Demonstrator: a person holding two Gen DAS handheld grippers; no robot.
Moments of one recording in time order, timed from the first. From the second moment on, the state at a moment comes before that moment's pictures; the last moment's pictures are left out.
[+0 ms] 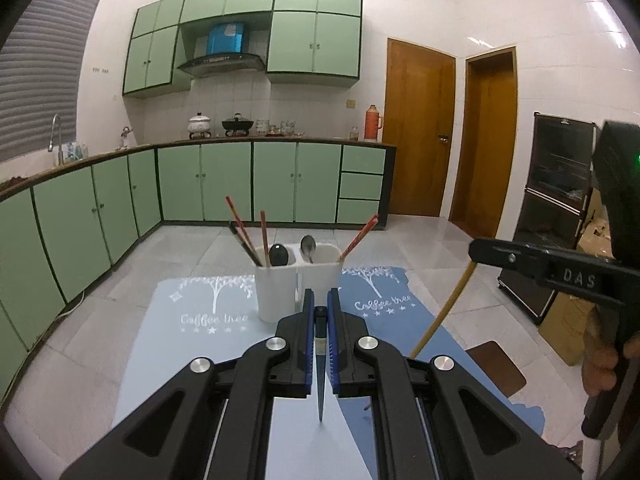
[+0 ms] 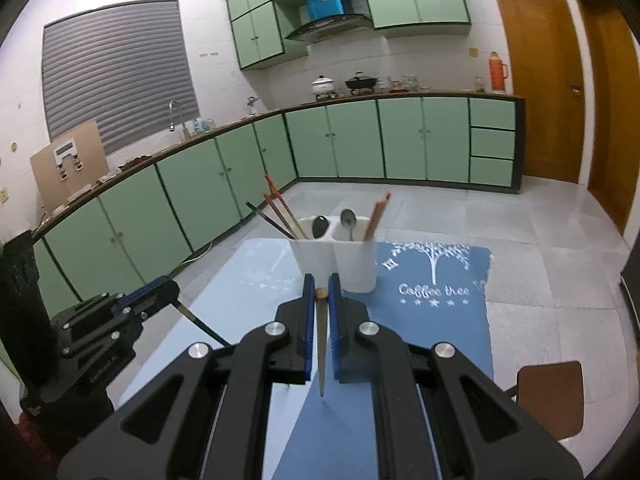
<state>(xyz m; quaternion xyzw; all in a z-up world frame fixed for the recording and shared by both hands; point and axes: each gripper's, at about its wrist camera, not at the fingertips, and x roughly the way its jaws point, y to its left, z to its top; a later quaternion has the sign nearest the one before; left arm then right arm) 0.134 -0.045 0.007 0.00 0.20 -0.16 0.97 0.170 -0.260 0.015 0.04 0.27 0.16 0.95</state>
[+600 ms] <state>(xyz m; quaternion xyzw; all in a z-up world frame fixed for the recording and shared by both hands) 0.185 -0.056 0.100 0.02 0.09 -0.17 0.98 0.237 -0.256 0.108 0.02 0.21 0.17 0.96</state>
